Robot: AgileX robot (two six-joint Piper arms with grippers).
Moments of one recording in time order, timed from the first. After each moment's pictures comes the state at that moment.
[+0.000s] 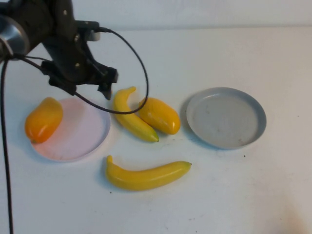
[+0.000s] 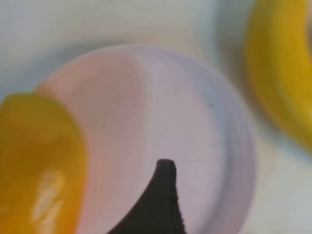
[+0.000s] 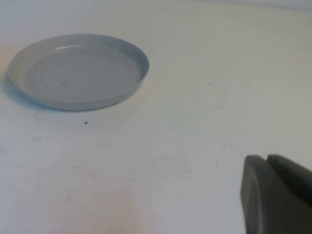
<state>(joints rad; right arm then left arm) 0.05 -0.01 0.02 0.15 0.35 -0.18 -0.30 1.98 -1.80 0.02 1.15 -0.09</state>
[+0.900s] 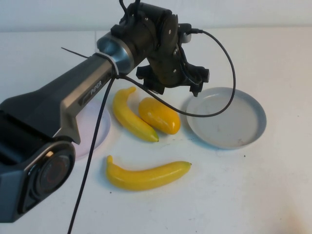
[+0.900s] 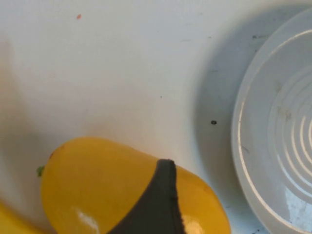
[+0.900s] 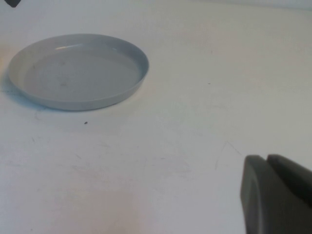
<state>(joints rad) 0.05 -0.01 0.02 0.15 0.35 -0.18 -0.61 2.27 -2.19 -0.03 1.08 -0.32</state>
